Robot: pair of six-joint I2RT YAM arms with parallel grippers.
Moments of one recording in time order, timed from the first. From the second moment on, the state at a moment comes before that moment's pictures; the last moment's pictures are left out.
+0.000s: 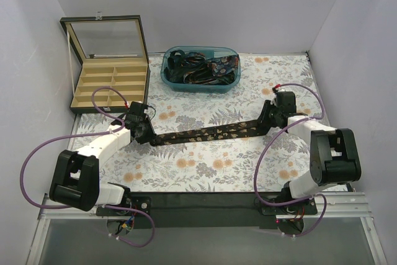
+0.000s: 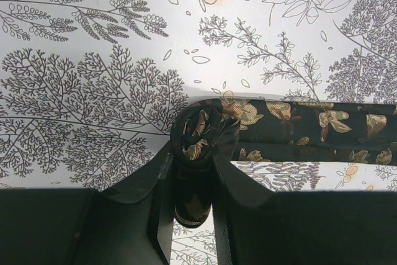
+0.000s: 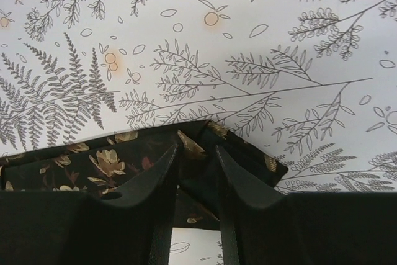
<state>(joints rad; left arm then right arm) -0.28 1.34 0.69 -0.42 -0.06 -0.61 0.11 1.51 0.72 -0.05 -0.14 0.32</state>
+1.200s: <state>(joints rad) -0.28 1.33 0.69 -0.42 -0.06 -0.61 0.06 1.41 0.64 -0.18 -0.15 0.34</state>
